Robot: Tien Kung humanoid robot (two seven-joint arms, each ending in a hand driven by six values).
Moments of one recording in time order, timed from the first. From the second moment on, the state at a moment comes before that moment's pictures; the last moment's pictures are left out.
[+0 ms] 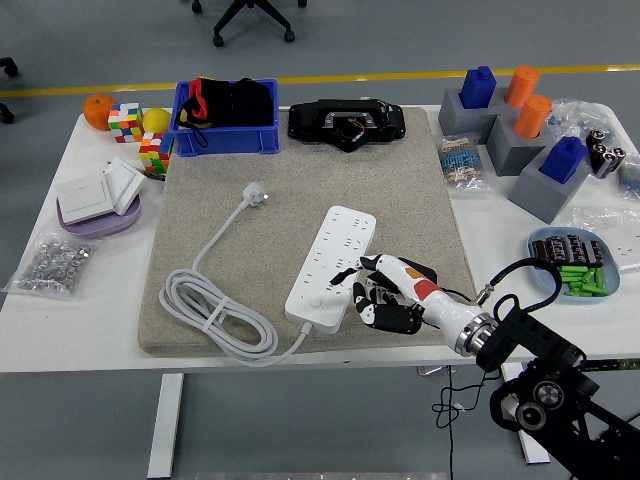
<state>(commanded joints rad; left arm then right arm) -0.14 0.07 -1.35 -0.18 1.33 -0.05 0.32 0.22 -0.20 0.82 1.64 -1.63 -0.01 -0.24</state>
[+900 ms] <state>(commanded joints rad) -0.14 0.09 -1.33 -0.18 1.34 -0.06 0.32 0.37 -0.14 0.63 1.42 -1.65 -0.08 -0.23</state>
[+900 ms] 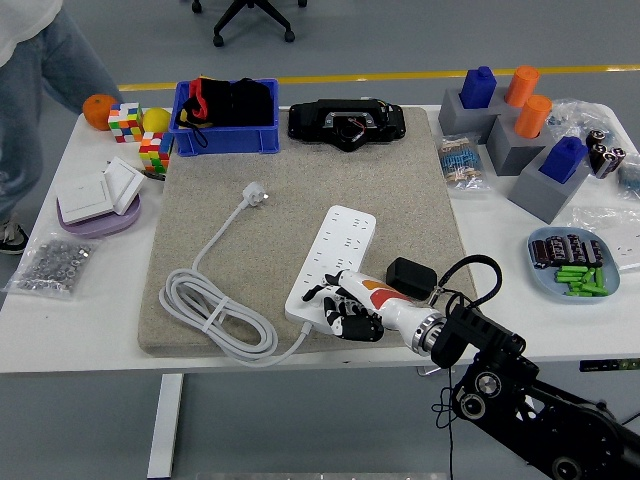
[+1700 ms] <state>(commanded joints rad) -0.14 0.09 -1.32 -0.18 1.33 -0.06 0.32 0.38 -0.14 0.61 1.36 -1.68 -0.10 -0.22</state>
